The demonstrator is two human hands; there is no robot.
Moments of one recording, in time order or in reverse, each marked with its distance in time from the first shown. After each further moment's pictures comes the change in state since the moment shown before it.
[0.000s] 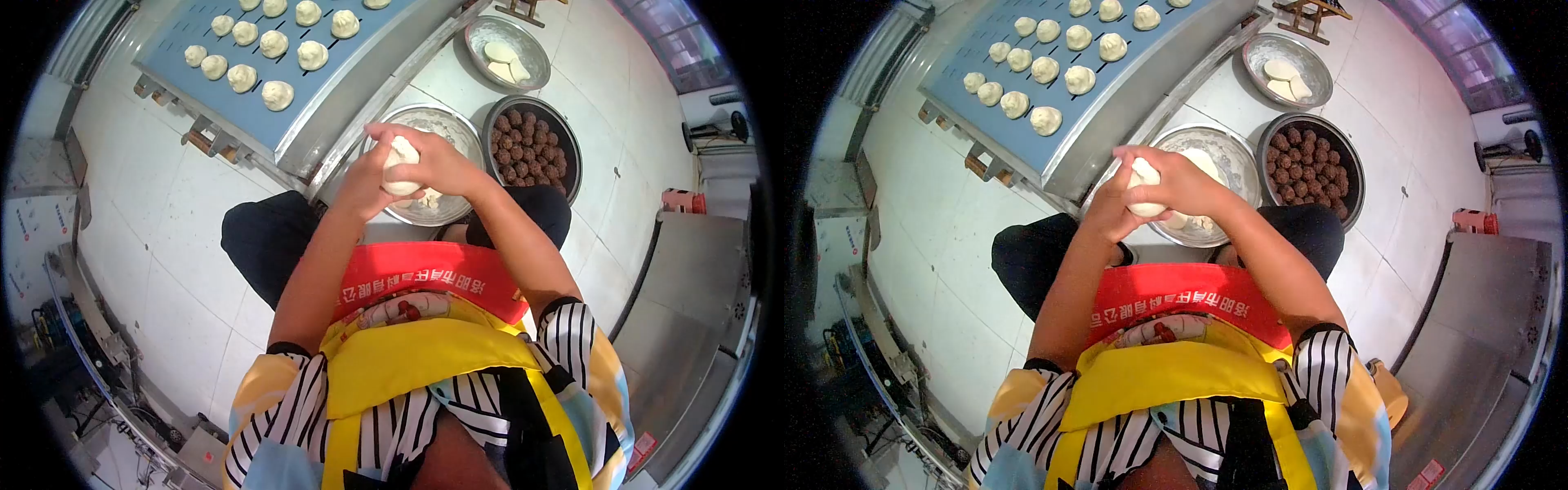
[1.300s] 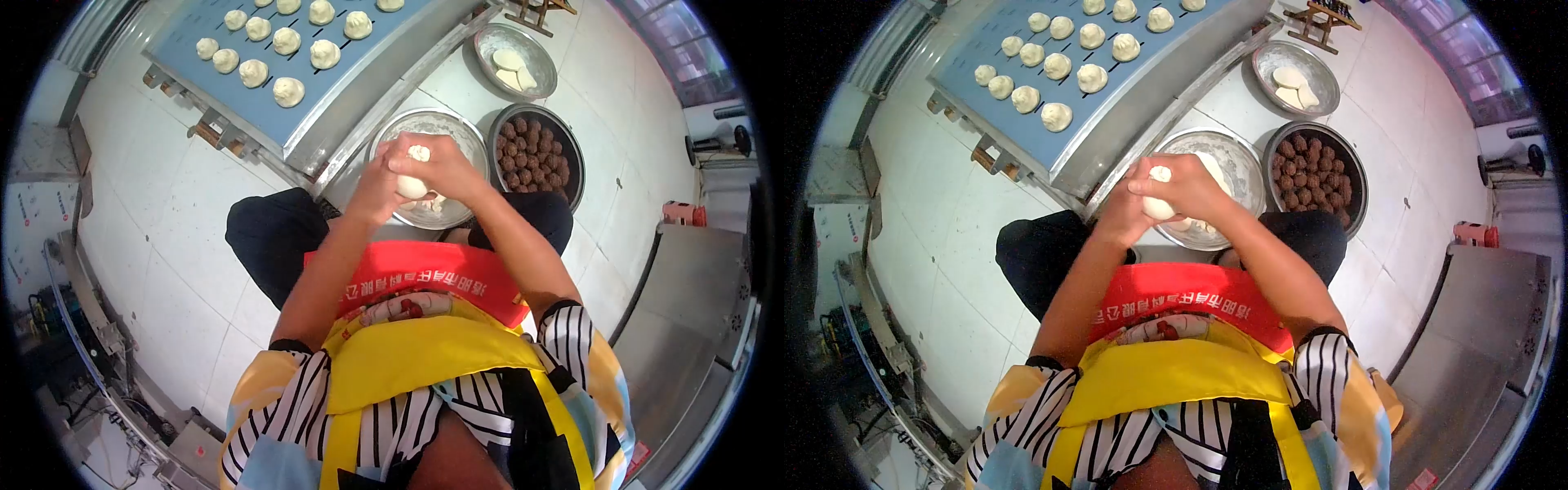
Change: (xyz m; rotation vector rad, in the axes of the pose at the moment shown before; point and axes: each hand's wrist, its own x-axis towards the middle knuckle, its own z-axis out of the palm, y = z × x) left_hand -0.007 -0.007 0.018 0.022 0.112 0.155; right_hand -0.001 0.005 -0.004 0.017 -0.213 0.420
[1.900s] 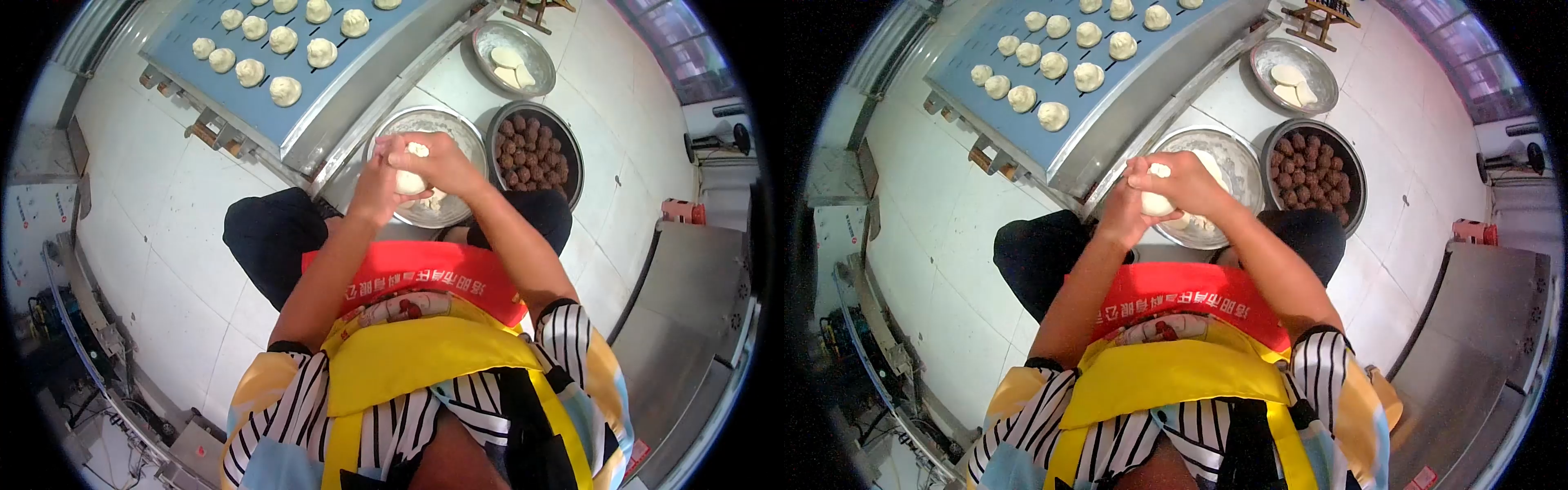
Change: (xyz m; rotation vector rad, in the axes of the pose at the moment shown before) left_hand 0.008 -0.011 -0.012 0.008 -0.010 0.001; right_hand 0.003 0.001 0.002 0.020 0.107 -0.147
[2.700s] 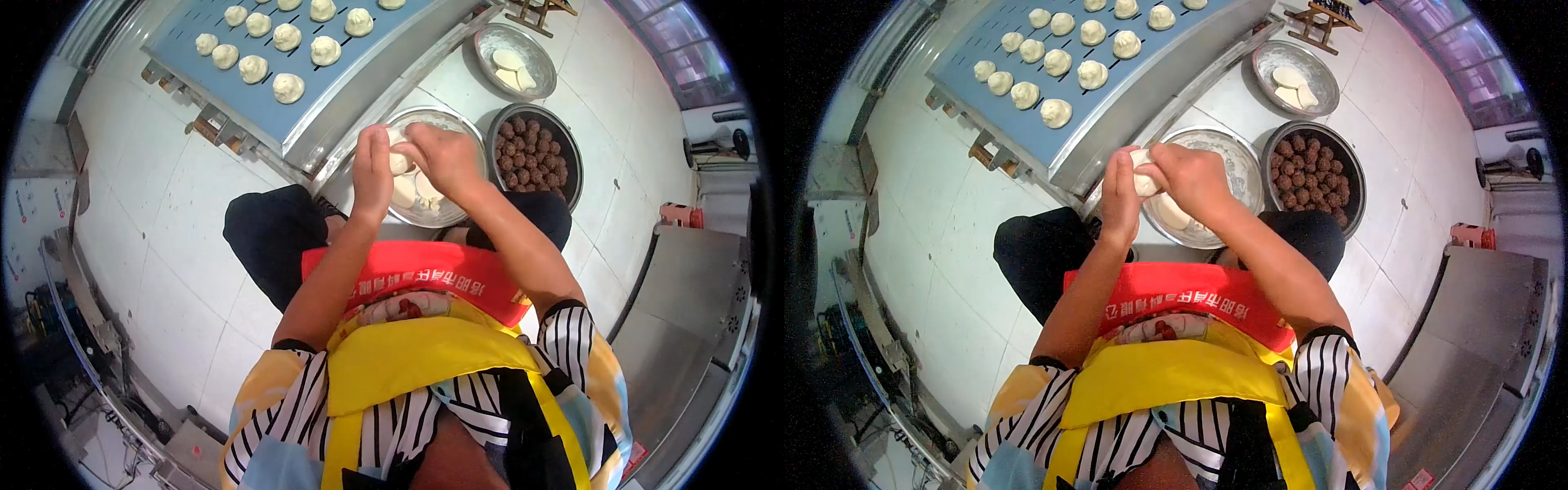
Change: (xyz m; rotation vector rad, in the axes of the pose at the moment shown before) left_hand 0.028 -0.024 -0.023 0.450 0.411 0.599; right_hand -0.004 -0.004 0.008 -0.871 0.408 -0.513
